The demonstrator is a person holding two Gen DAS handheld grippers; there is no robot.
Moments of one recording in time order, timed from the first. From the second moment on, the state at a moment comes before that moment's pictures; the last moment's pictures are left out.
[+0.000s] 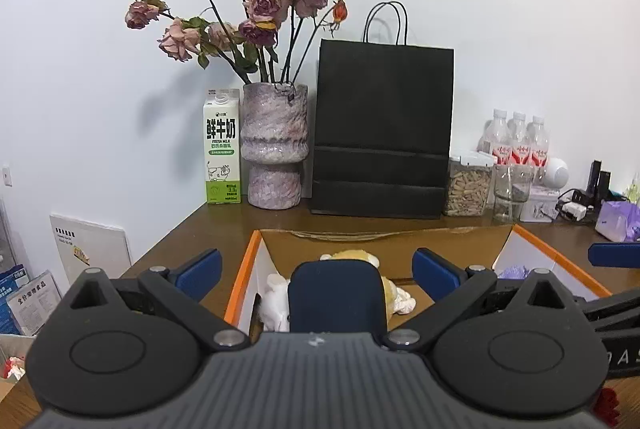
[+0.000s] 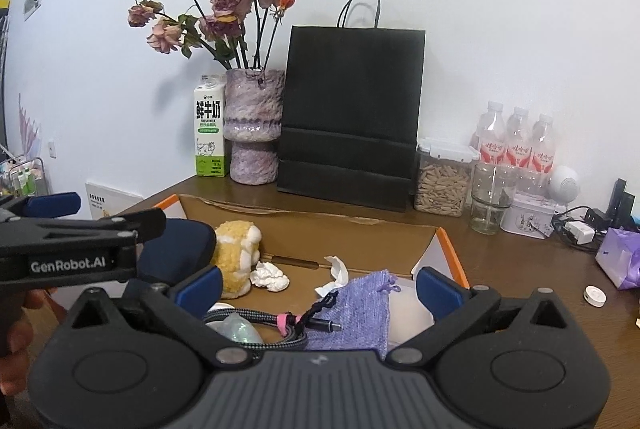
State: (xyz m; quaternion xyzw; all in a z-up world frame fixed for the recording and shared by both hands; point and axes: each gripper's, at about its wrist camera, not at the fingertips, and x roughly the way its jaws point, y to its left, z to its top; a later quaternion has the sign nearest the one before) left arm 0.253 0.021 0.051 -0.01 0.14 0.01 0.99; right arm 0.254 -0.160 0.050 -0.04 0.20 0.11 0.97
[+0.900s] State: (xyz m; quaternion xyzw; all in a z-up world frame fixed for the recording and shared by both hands) left arm 0.174 0.055 0.067 -0.03 0.15 0.04 0.99; right arm 0.160 -0.169 0.064 -0.05 0.20 0.11 0.97
